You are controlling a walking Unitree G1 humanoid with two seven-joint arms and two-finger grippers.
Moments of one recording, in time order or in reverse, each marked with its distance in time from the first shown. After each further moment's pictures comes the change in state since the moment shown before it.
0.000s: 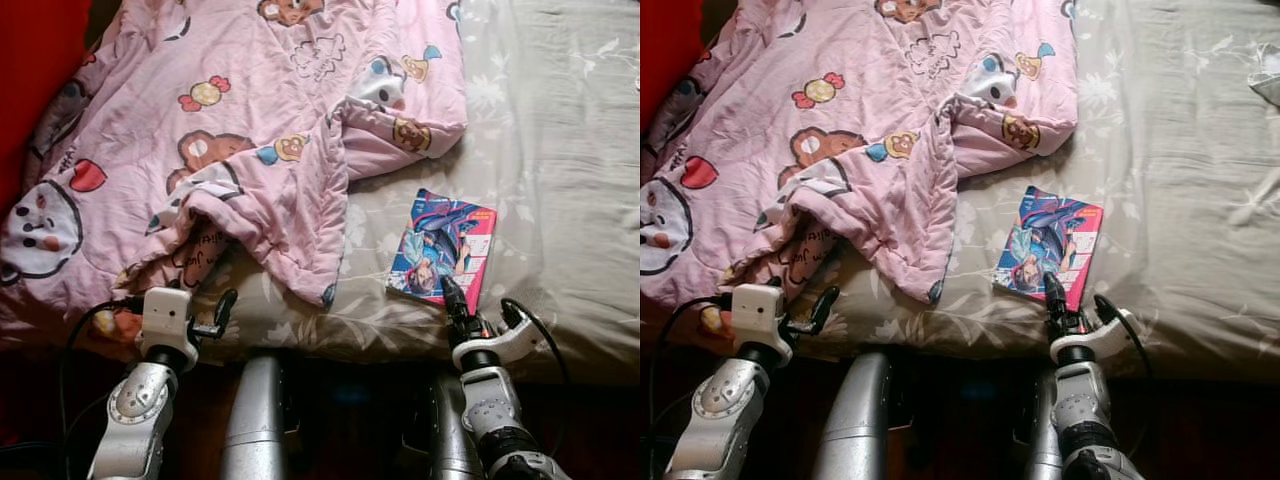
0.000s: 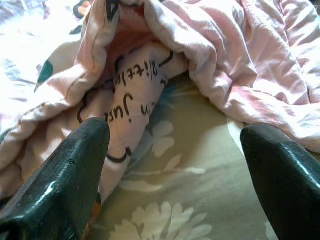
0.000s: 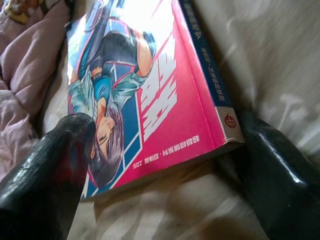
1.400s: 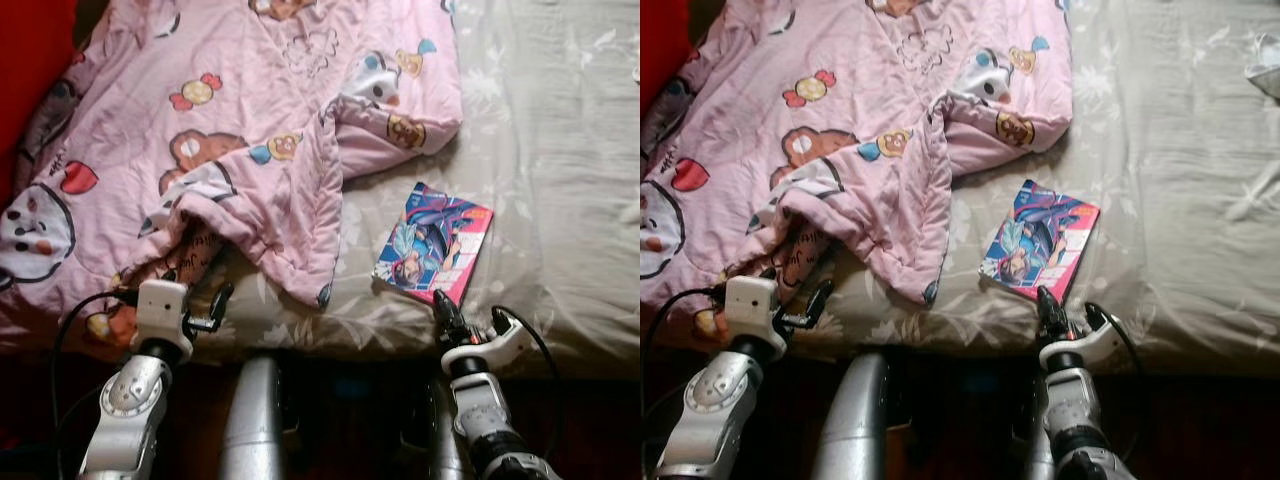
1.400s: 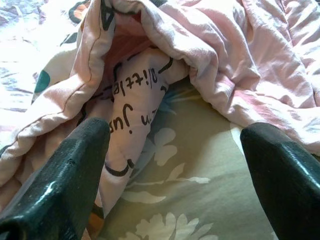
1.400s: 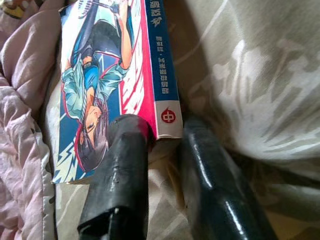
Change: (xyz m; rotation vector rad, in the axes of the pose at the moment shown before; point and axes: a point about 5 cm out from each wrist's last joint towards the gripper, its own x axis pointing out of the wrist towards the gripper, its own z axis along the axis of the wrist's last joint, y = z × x) left arm 0.005 0.004 0.004 0.020 -0.002 -0.005; right arm -0.004 -0.004 -0.004 0.037 0.004 0.016
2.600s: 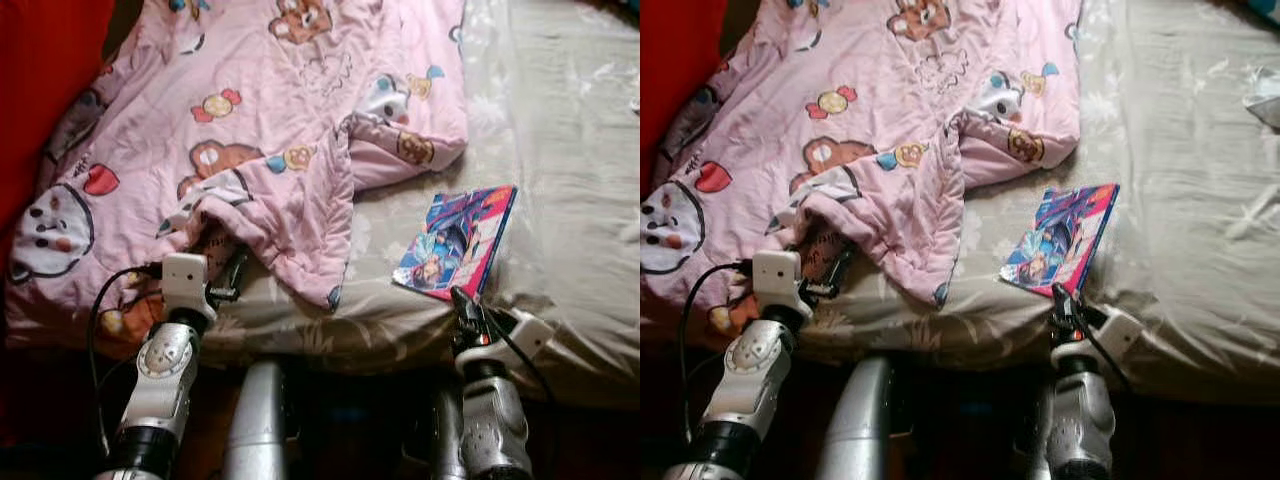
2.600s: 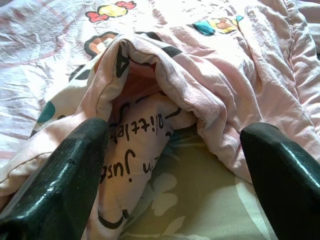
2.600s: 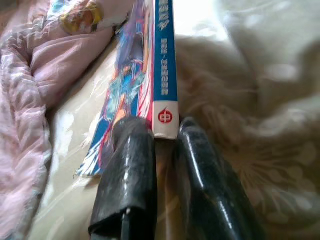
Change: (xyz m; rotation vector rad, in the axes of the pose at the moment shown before) left arm 0.042 -0.016 0.003 -0.077 -0.065 0.035; right arm -0.025 0.010 0.015 -0.353 -0.146 -0.049
